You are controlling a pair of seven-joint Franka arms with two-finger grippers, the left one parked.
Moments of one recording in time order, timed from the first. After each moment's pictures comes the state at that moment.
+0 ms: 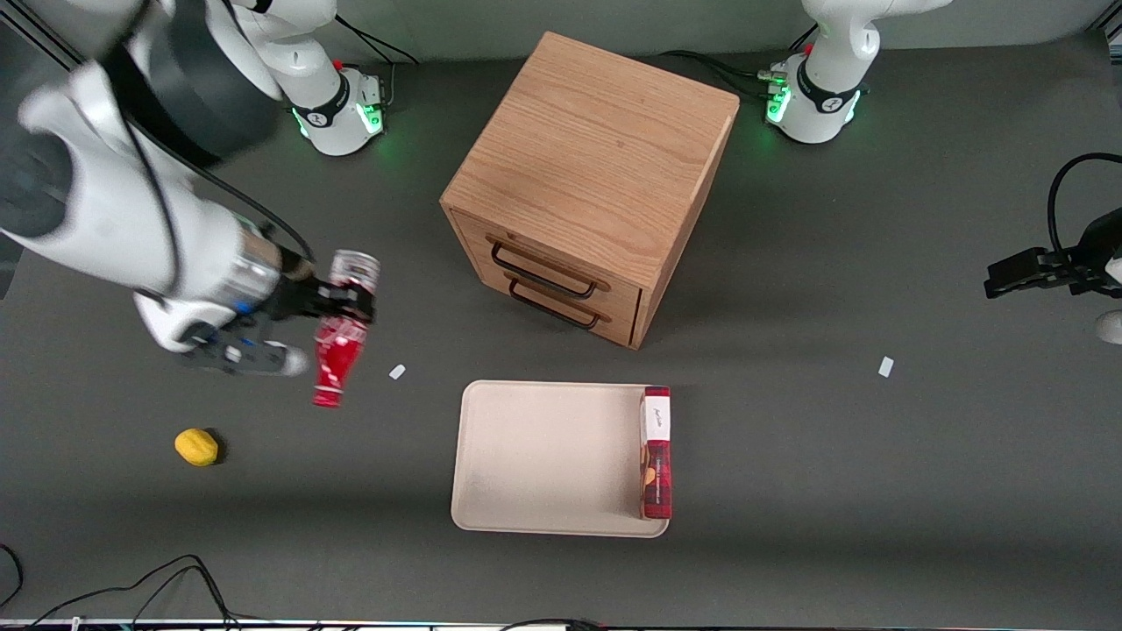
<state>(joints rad) 0.18 0.47 0.22 -1.18 0.10 1.58 0.49</state>
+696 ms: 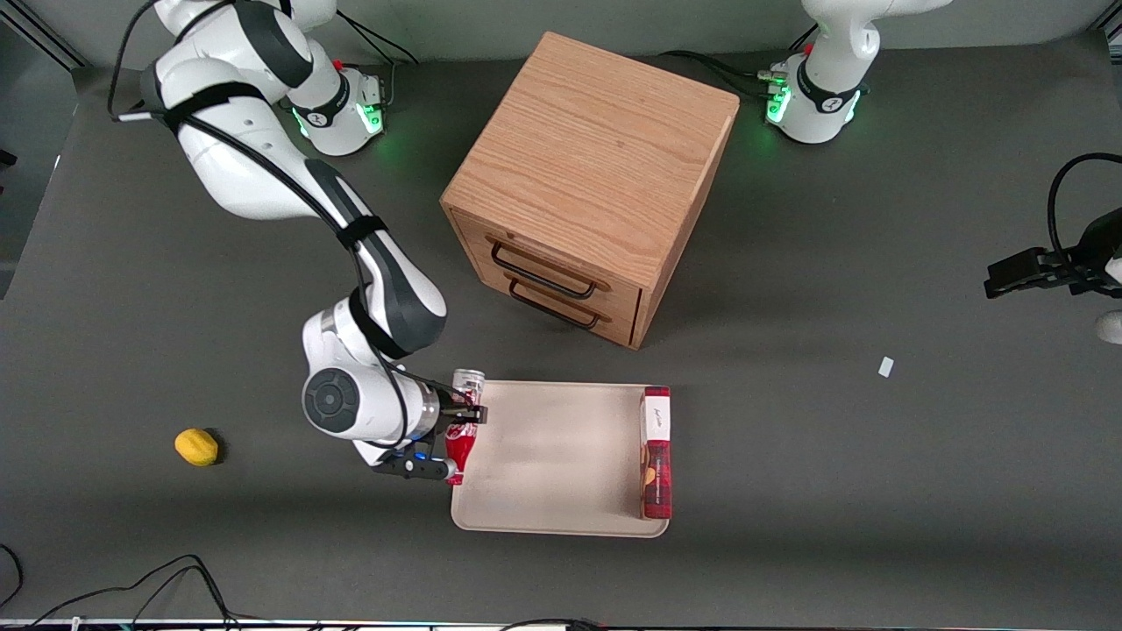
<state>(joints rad) 0.23 0.93 0.25 -1.17 0.03 2.06 0.50</state>
